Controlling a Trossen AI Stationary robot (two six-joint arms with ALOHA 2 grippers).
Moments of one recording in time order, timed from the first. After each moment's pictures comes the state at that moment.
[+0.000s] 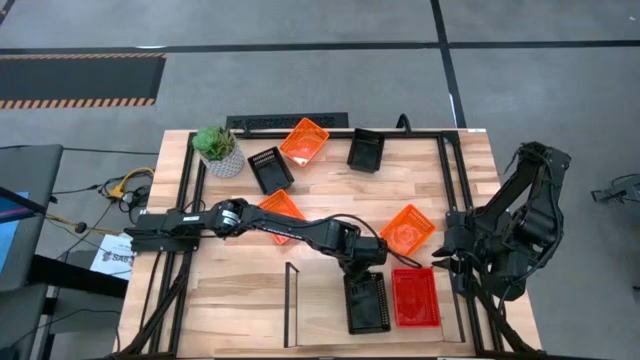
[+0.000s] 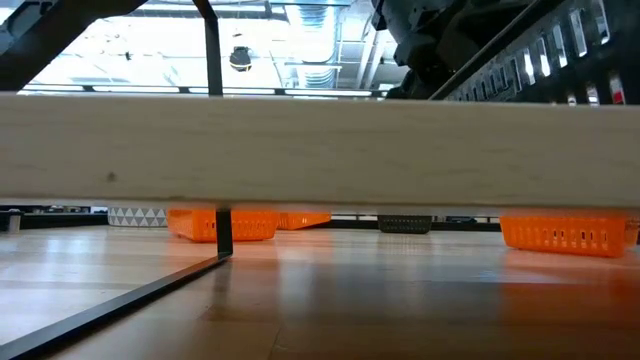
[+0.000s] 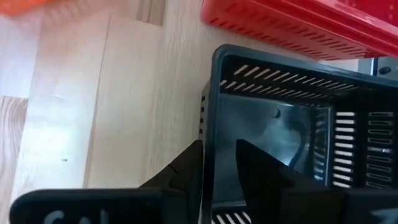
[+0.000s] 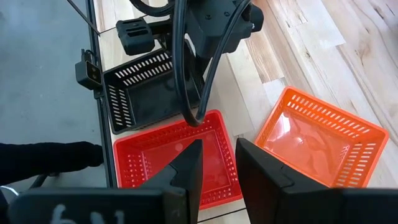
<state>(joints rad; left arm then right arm) -0.21 2.44 2.31 -0.92 0.20 -0.45 1.01 1.16 1.35 -1.33 0.56 1.22</state>
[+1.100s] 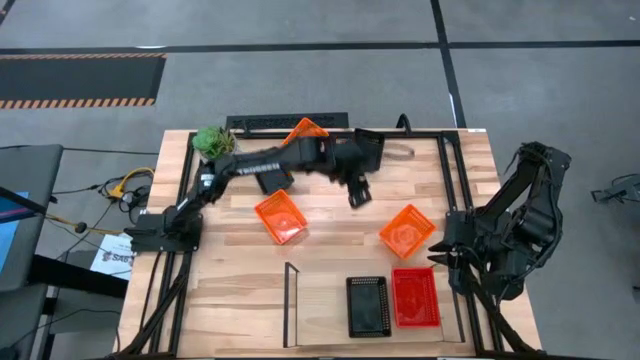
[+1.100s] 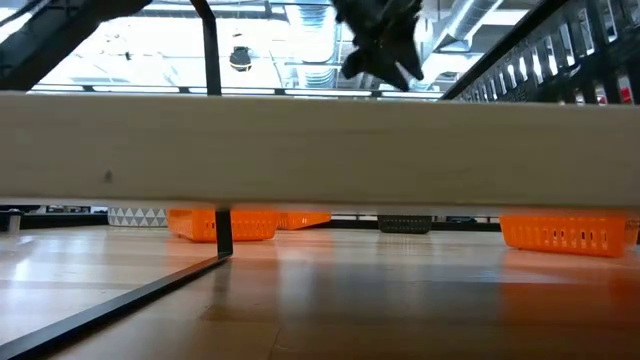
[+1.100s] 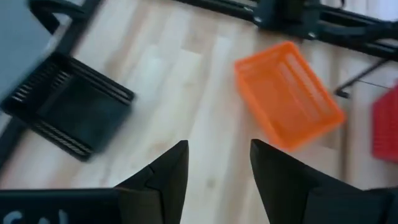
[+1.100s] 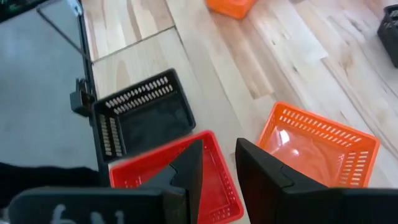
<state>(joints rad) 0.15 2.21 2.34 -0.99 -0.03 -0.15 1.00 1.16 1.35 -1.34 0.65 1.28</state>
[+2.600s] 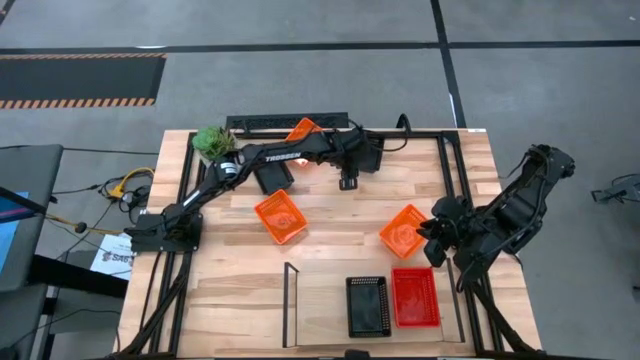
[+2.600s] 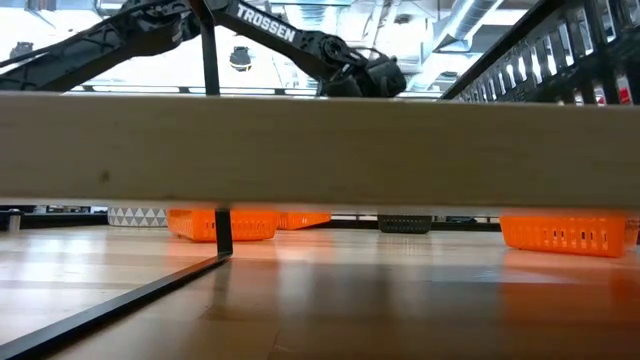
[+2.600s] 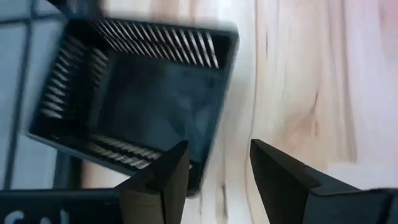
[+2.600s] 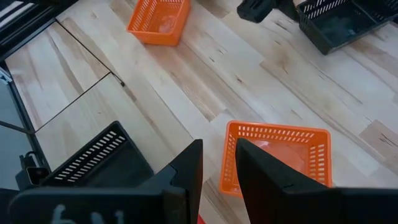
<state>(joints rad) 0.33 2.41 2.17 -0.75 -0.06 0.38 0.77 1.16 1.35 -1.41 0.68 1.38</state>
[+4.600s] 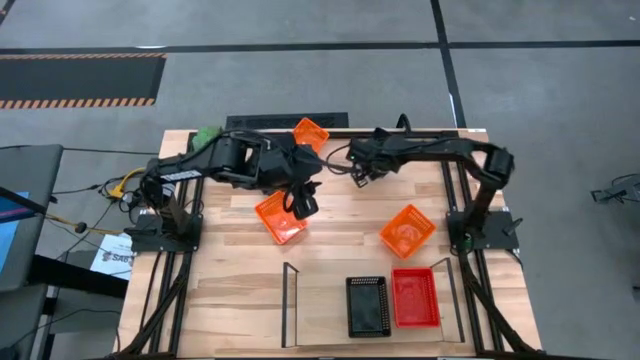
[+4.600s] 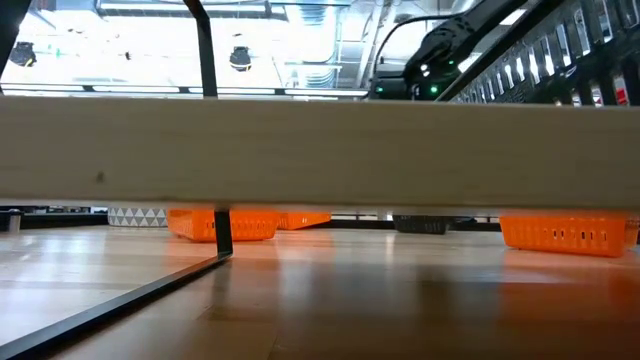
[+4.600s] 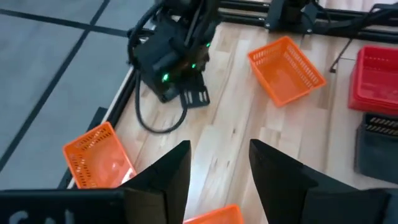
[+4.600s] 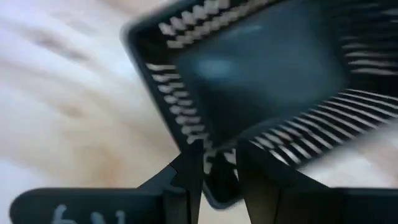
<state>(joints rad) -0.08 1.83 2.32 -1.36 -0.39 -0.23 -0.42 1.78 1.19 -0.79 0.35 0.57</state>
